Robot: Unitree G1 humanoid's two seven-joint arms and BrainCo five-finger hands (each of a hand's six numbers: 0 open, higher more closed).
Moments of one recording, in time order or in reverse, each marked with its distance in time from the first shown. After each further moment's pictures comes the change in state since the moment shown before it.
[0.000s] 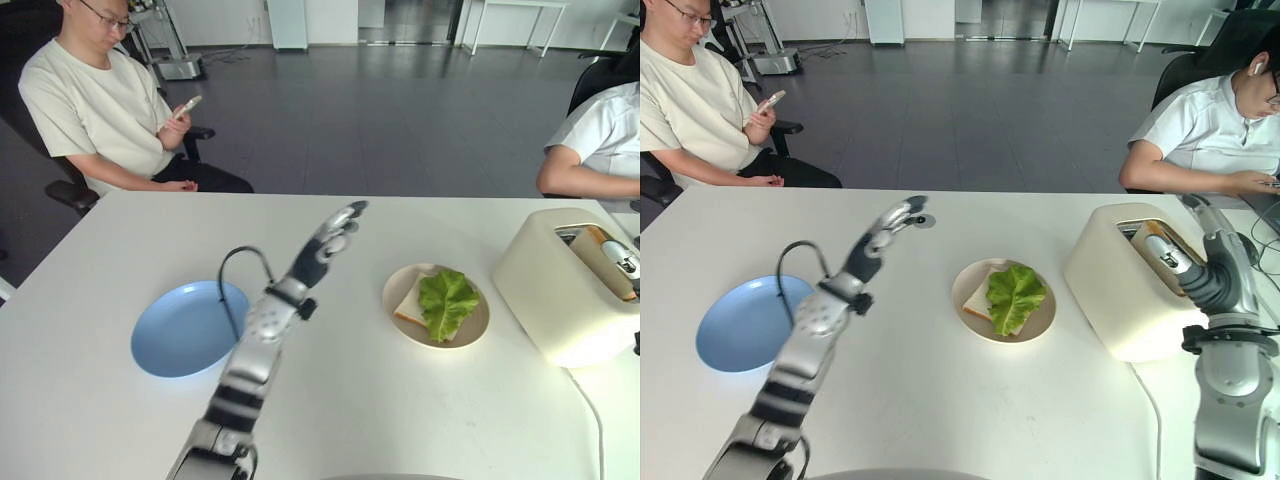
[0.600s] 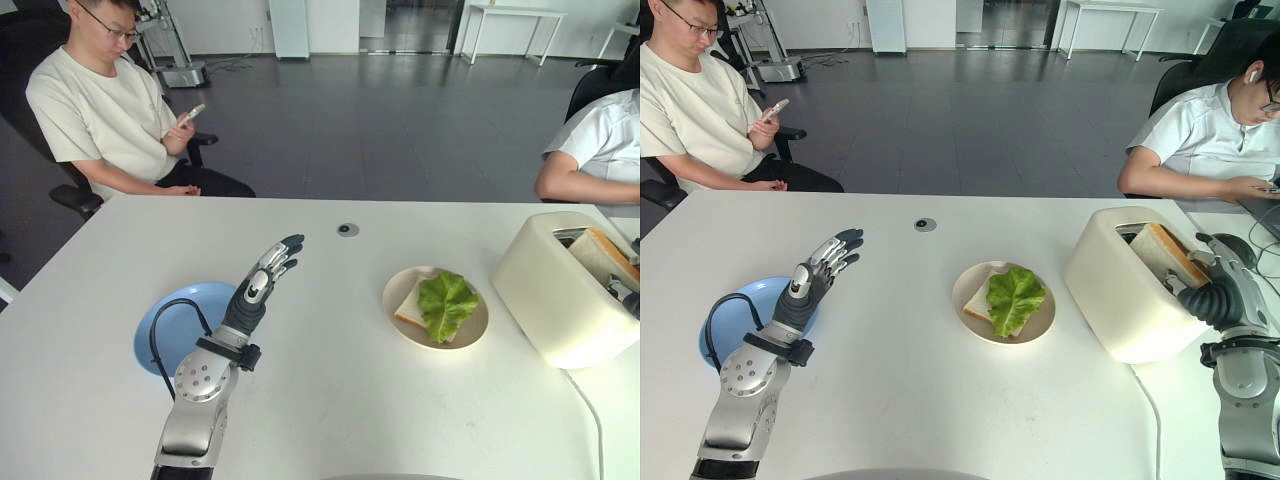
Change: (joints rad) left arm 0.237 0.040 0.101 -0.220 -0.068 0.091 -0.031; right arm 0.011 -0.082 0.075 0.209 -0.058 -0.069 -0.060
